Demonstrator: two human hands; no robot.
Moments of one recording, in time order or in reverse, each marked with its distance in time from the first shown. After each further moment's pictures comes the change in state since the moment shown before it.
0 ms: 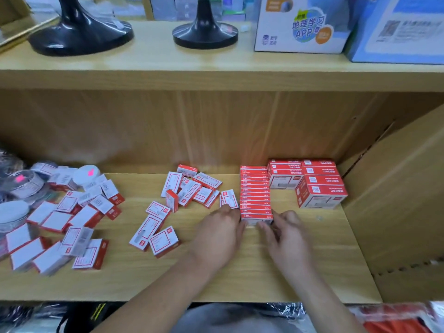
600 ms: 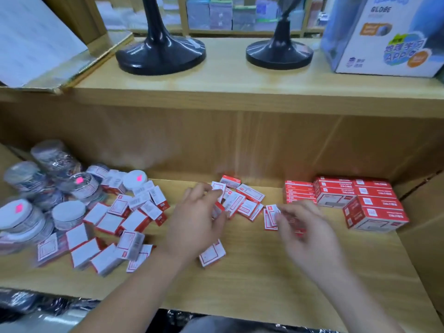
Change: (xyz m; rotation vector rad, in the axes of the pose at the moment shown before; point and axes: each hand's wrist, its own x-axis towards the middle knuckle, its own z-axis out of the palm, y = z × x) left_hand -0.013 -0.116 -0.087 0.018 0.228 -0.102; right_hand 0.031 -0.103 -0.002 0.246 -0.021 -0.132
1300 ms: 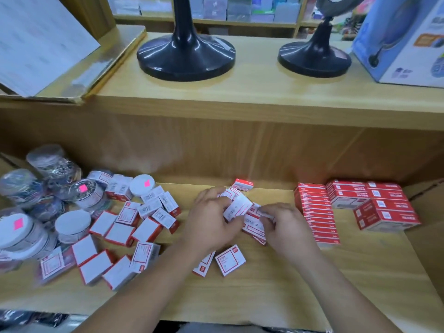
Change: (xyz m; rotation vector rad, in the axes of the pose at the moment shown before) left_hand 0.020 -0.024 -0.001 -0.197 -0.144 -0.041; right_hand 0.037 -0.010 0.071 -0.437 -0.299 0.195
